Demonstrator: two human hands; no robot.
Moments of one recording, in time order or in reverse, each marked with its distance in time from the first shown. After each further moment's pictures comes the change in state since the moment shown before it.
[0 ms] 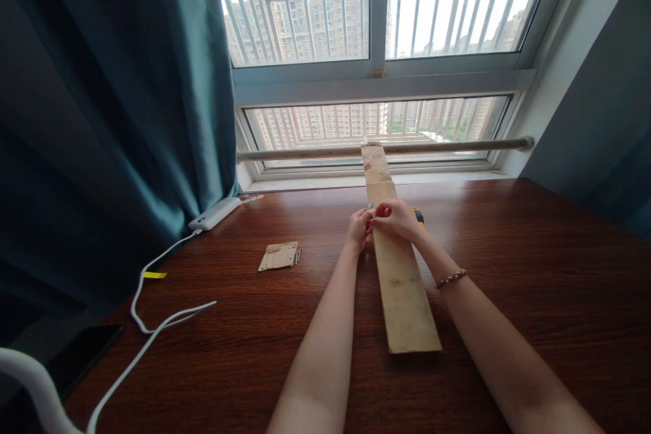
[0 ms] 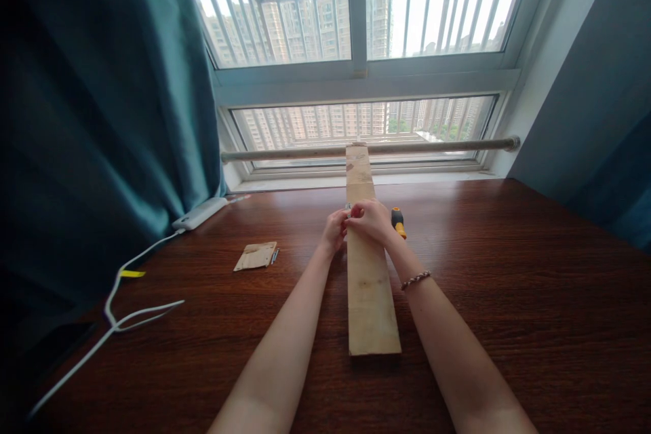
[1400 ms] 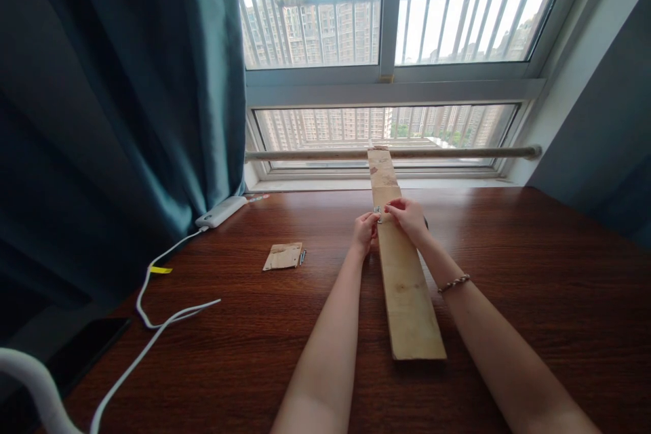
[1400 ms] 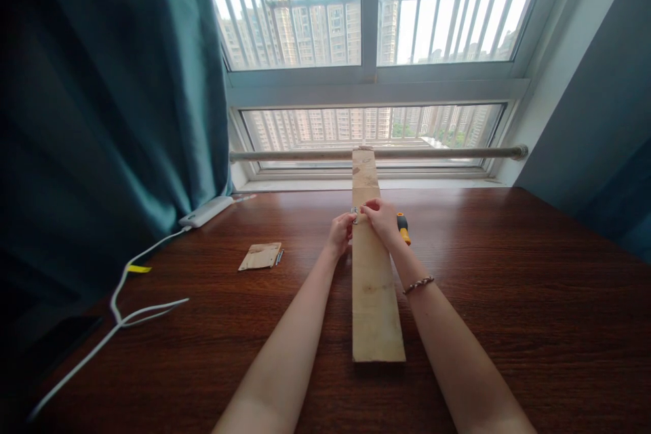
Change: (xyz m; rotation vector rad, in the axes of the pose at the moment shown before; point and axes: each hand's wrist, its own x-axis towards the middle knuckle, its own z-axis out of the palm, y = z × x) left_hand 0.005 -0.008 -0.005 0.012 0.024 0.050; right_hand 0.009 0.009 0.010 0.523 0.172 0.292
